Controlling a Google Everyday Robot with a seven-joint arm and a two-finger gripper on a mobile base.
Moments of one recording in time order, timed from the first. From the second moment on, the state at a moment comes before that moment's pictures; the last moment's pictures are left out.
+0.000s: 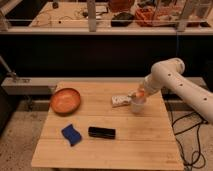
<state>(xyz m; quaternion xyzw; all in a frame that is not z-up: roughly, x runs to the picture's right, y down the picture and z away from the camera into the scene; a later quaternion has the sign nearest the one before) 0.219 0.010 0.795 -0.14 -0.12 -0.24 0.95</state>
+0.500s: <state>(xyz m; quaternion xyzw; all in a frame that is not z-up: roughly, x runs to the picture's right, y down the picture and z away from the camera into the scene) 0.217 0.010 0.795 -0.14 -0.12 -0.25 0.95</state>
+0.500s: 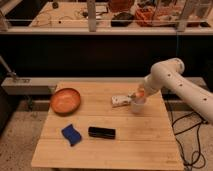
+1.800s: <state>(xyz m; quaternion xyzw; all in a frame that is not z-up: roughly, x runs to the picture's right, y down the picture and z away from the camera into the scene) 0.213 0.009 0.794 -0.13 -0.11 -0.25 0.95</state>
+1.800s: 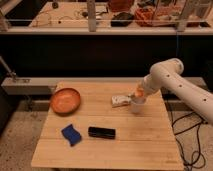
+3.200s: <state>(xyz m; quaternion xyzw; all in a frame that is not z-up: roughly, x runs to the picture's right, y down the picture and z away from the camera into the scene) 0.209 0.009 0.793 -0.13 -0.11 -0.25 0.95</state>
